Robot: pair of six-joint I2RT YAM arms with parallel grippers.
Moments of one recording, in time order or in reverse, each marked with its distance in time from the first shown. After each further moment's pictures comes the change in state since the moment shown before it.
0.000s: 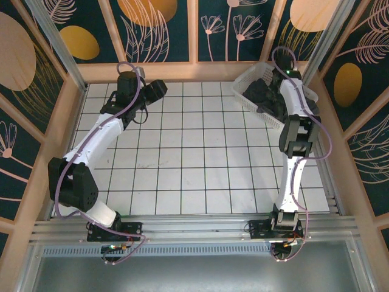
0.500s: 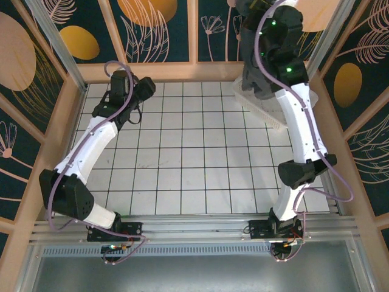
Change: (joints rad) left arm 0.000 -0.102 0.017 -0.113 -0.251 -0.005; right arm 0.409 -0.404 0.165 0.457 -0.023 -0.372
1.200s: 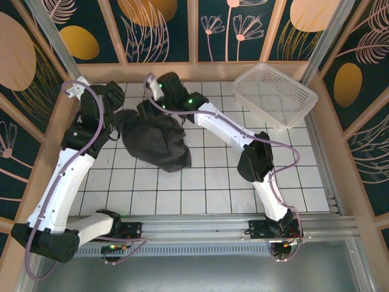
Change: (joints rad) left arm 0.000 -0.351 -0.095 -0.191 -0.390 -0.051; right arm 0.445 0.360 -0.251 -0.159 -0.517 -0.059
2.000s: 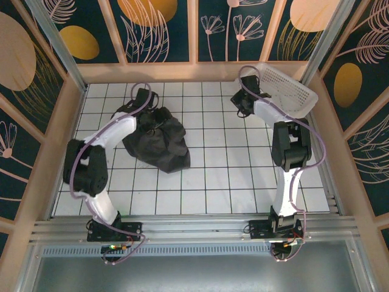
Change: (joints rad) left arm -0.052 0.680 0.076 -0.007 0.654 -0.105; right arm -0.629 -0.105 -0.515 0.151 0.262 0.679
